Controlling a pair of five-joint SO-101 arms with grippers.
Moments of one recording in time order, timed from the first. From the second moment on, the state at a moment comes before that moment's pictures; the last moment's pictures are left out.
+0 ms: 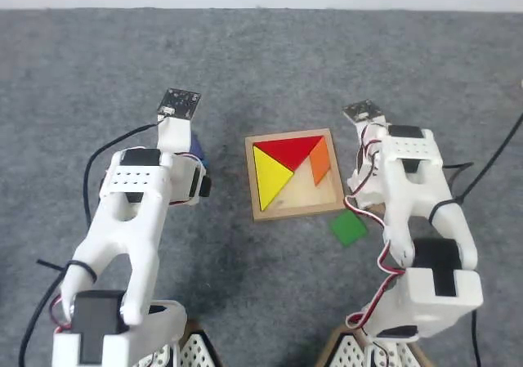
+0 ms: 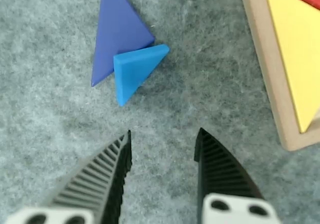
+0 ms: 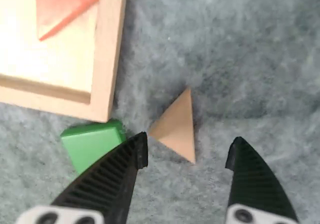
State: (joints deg) left arm -5.3 -12.4 42.4 59.6 -5.8; right arm -1.9 6.7 25.2 67.9 22.2
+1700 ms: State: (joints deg) left arm -5.3 -12.5 42.4 59.6 -5.8; right arm -3.9 4.7 21.6 74.9 20.6
